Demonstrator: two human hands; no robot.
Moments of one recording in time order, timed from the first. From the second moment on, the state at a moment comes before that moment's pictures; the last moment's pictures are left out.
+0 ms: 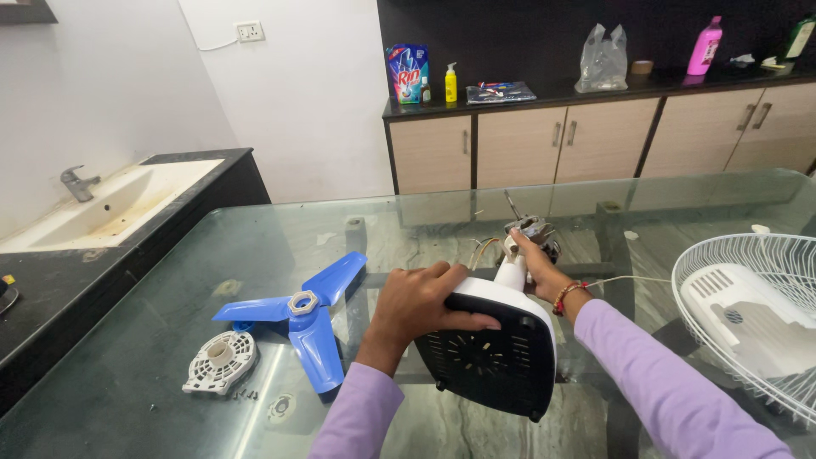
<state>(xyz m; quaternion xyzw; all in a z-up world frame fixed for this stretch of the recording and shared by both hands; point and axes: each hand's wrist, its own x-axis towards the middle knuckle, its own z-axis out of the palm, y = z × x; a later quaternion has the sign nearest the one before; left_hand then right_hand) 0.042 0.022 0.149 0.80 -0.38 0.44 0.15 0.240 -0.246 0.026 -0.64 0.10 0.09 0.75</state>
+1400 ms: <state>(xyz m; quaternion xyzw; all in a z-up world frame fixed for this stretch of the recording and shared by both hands) 0.042 -0.010 0.150 0.86 -0.27 0.38 0.22 0.032 -0.283 0.075 -0.65 -0.15 0.04 0.74</state>
